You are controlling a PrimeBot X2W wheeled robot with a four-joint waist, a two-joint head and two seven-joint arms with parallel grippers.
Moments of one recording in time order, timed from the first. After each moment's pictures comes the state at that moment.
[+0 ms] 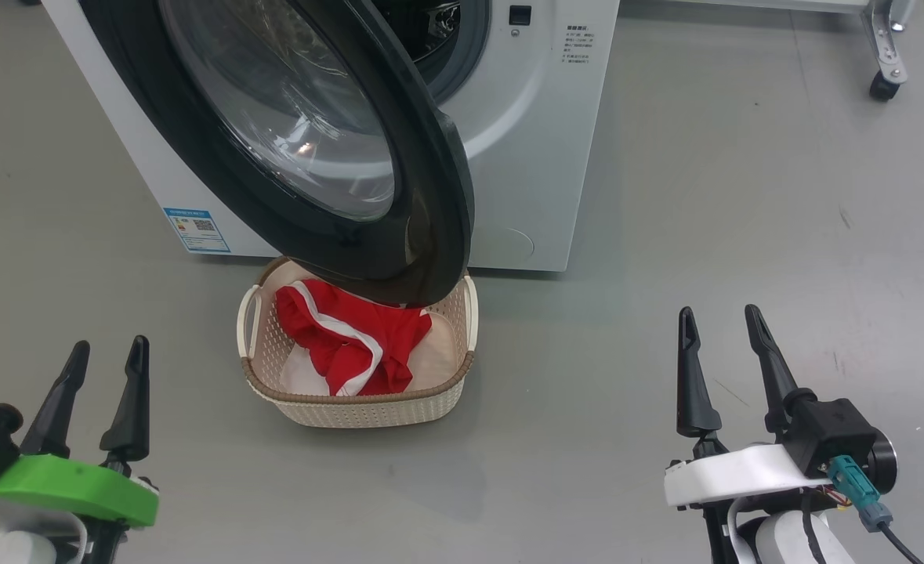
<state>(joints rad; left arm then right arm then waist) -0.11 0.41 -0.29 0.20 -0.87 -0.08 -0.25 0.01 -0.06 0.29 -0.02 0.30 -0.12 -0.25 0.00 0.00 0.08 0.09</state>
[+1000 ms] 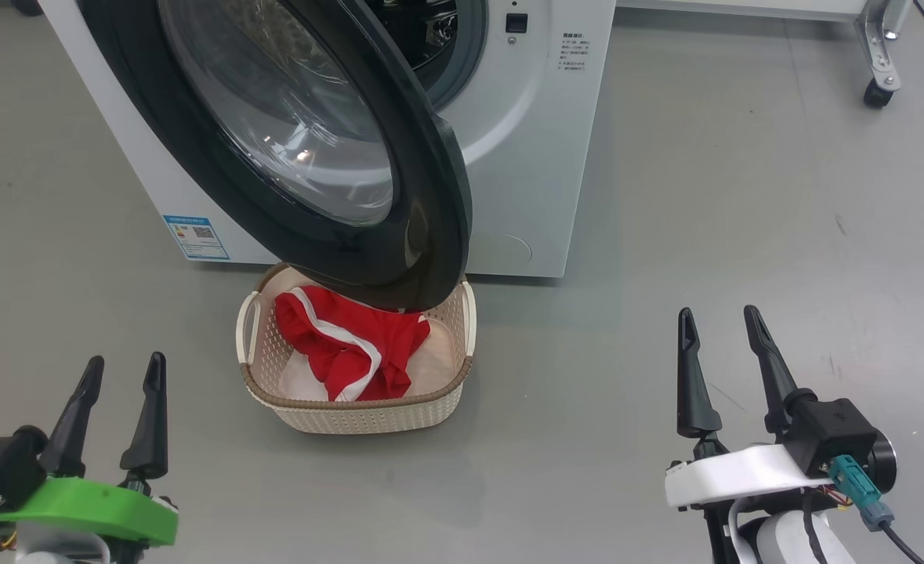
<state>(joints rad) -0.06 0.32 -0.20 0.17 -0.70 -0.10 -0.25 0.01 -0.06 0.28 -0.01 0.30 -0.10 -0.25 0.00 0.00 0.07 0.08</state>
